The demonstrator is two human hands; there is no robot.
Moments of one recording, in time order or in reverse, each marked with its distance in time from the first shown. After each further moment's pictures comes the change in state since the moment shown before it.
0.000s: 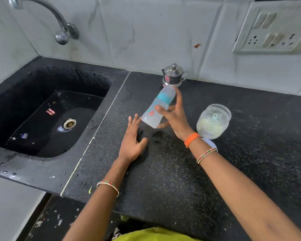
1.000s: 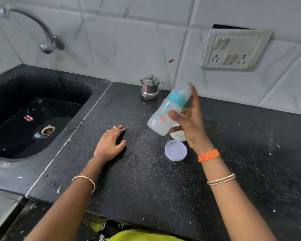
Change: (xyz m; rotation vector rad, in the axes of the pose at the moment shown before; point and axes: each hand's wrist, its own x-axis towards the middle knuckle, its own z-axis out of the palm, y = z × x) left_hand 0.008 0.000 0.006 0.472 -0.079 0.048; right_hand -0.083 -0.071 -0.085 0.167 0.085 -0.251
